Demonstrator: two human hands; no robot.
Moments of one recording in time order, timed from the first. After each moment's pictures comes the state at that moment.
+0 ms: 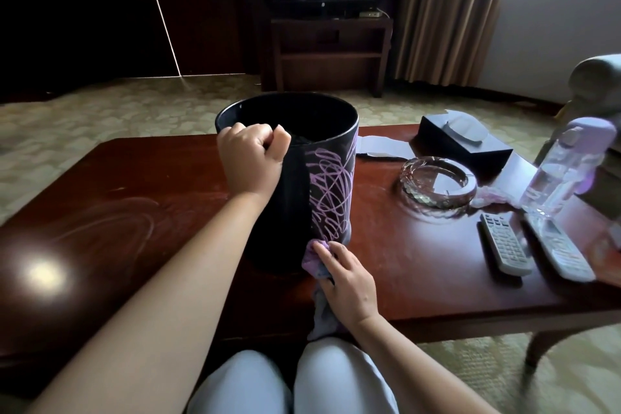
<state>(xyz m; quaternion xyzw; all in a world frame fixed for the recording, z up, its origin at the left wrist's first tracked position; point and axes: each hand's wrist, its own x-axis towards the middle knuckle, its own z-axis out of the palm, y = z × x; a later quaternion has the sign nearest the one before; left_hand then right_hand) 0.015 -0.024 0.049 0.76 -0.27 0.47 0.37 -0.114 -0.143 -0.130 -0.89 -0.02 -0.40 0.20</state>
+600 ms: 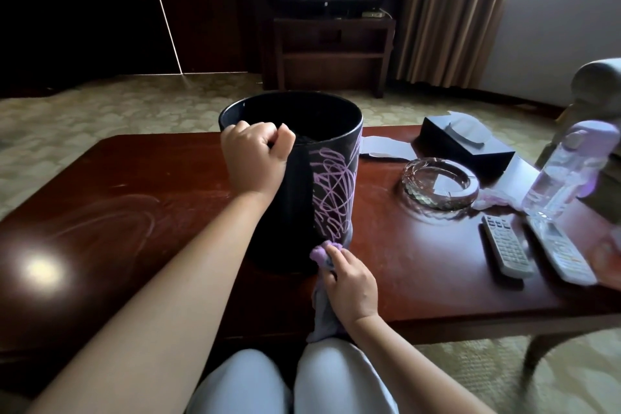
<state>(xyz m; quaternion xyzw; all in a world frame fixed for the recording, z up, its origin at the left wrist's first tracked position) 0.015 -0.025 0.049 0.76 -0.27 0.47 0.36 -0.108 -0.137 -0.130 -0.89 0.08 -0.37 0.23</state>
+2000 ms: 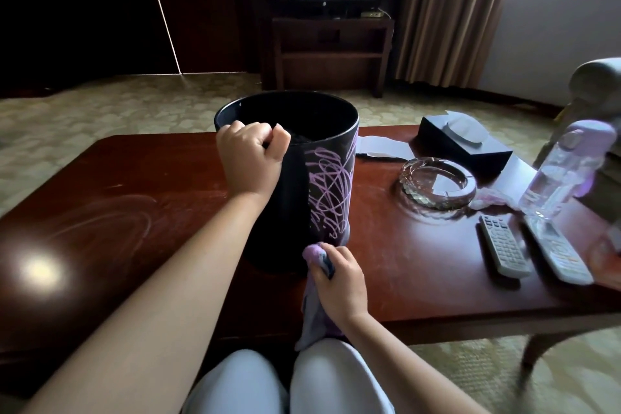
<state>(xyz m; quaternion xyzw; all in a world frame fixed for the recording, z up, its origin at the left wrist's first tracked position) 0.016 -0.026 0.047 0.75 -0.27 0.48 0.36 -0.113 -0.128 -0.120 -0.84 0.09 -0.32 0.43</state>
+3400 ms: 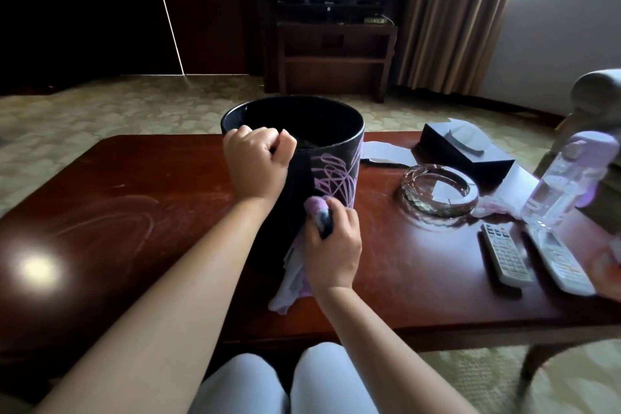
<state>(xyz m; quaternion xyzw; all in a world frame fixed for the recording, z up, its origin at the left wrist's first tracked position) 0.015 -0.027 0.049 0.75 -0.26 0.50 0.35 -0.094 -0.097 -0.036 -0.77 0.17 -0.44 0.42</state>
